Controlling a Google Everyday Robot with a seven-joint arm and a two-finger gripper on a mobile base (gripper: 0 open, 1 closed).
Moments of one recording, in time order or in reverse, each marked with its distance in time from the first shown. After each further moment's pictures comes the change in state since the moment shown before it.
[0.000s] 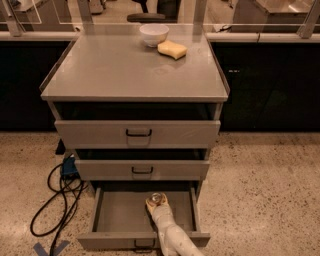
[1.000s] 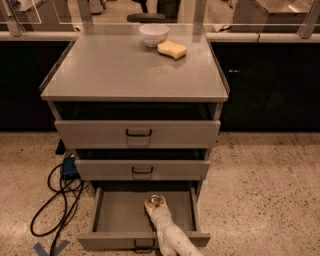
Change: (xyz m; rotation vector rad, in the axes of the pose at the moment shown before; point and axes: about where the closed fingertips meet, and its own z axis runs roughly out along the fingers) arm 0.023 0.008 0.013 -0.012 0.042 0.047
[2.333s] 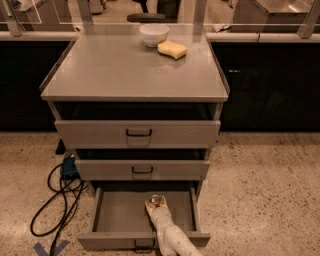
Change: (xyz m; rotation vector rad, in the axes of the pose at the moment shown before) arm 0.000 0.000 0.000 0.000 0.000 0.000
